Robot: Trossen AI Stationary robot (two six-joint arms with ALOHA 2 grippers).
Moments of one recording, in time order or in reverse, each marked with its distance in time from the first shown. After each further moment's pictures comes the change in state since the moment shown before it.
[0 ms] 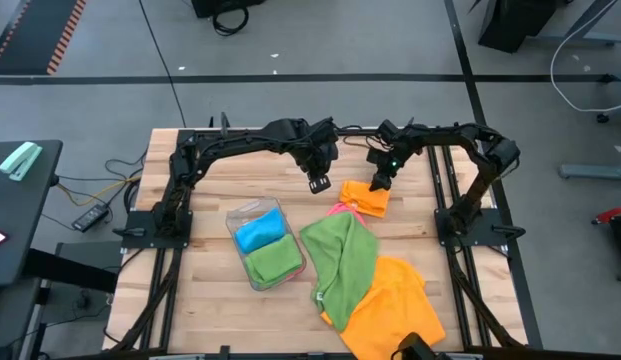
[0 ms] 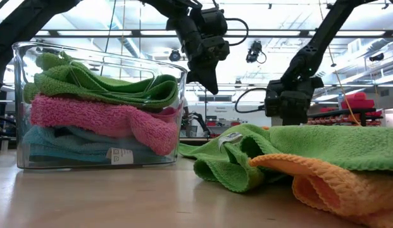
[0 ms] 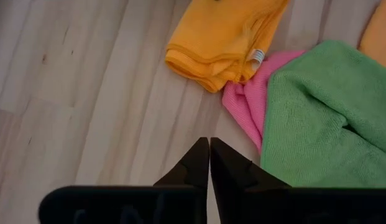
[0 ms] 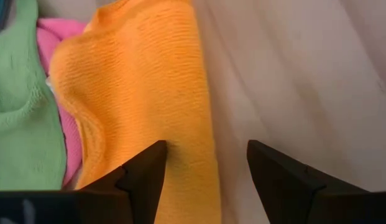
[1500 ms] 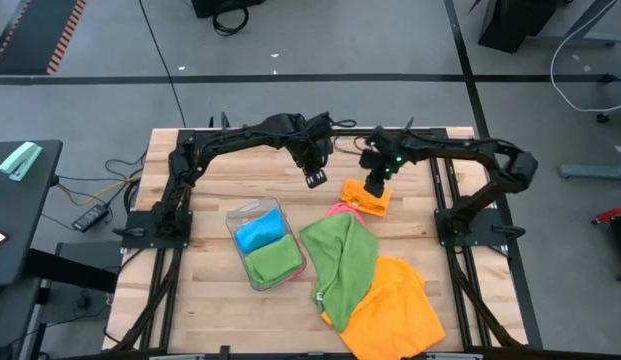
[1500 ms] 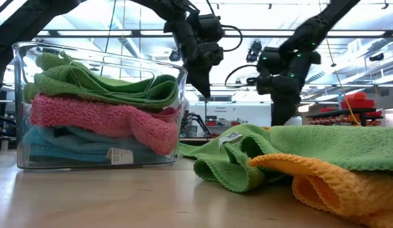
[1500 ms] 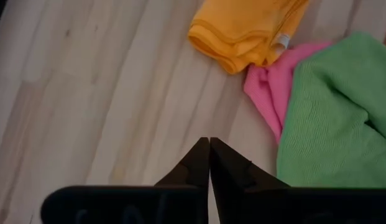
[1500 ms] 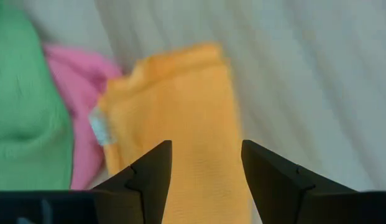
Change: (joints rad) left arm 0.034 0.003 0.000 -0.054 -0.012 -0.015; right arm 0.236 -0.196 0.020 0.010 0.305 0.220
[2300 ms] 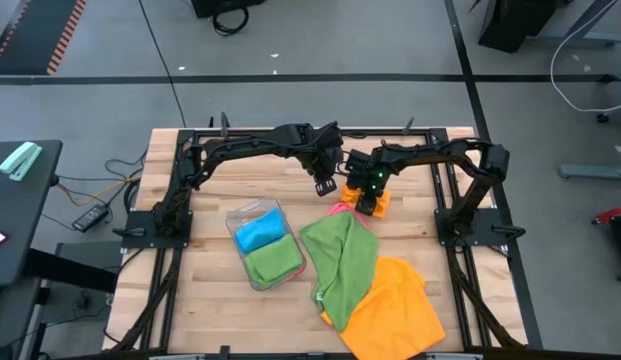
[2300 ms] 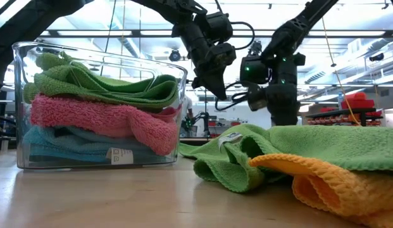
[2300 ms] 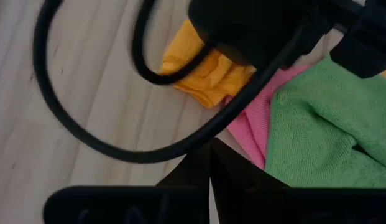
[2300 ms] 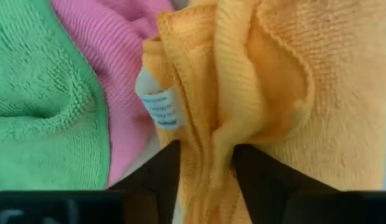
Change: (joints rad) left arm -0.046 0.042 0.001 0.138 0.007 -0.003; right arm 0.205 0.208 0.117 -0.168 0.031 0.163
